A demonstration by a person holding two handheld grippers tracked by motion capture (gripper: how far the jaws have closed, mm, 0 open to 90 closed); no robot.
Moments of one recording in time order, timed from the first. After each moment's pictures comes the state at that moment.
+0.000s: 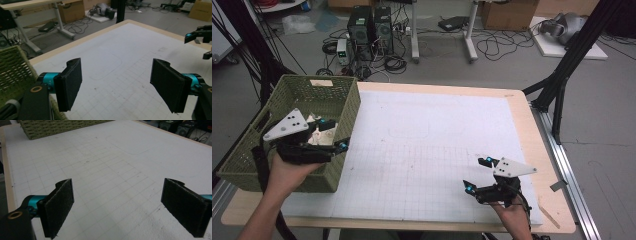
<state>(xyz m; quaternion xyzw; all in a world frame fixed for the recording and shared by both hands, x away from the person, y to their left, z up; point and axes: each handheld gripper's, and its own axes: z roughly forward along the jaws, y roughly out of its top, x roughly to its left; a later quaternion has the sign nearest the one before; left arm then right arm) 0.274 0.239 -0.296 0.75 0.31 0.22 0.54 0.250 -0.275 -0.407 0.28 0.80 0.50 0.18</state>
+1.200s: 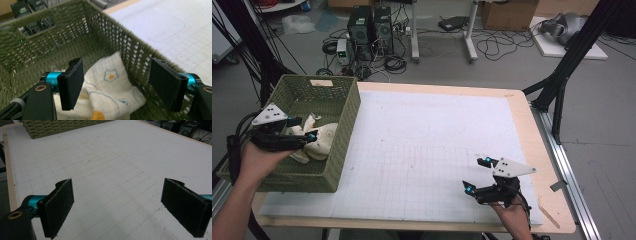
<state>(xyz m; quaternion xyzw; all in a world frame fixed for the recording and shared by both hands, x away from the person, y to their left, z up) 0.321 0.324 -0.333 0.78 0.40 0.26 0.40 0.251 -0.275 -0.407 0.27 0.80 0.50 0.18</state>
